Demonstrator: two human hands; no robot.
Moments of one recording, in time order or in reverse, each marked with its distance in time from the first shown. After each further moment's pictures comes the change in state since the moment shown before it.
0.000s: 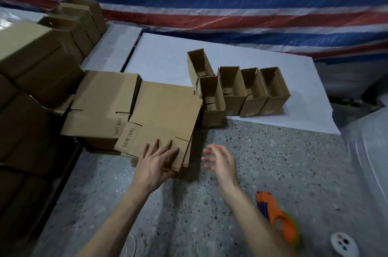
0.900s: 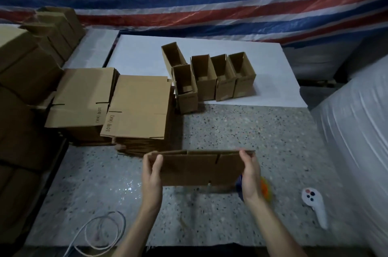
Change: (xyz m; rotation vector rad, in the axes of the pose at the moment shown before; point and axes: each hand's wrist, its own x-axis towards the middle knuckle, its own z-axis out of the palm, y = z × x) left_hand -0.117 0.140 0.007 -1.315 0.387 -0.384; right_hand -0.074 0.056 -0.161 0.061 0.182 -0.184
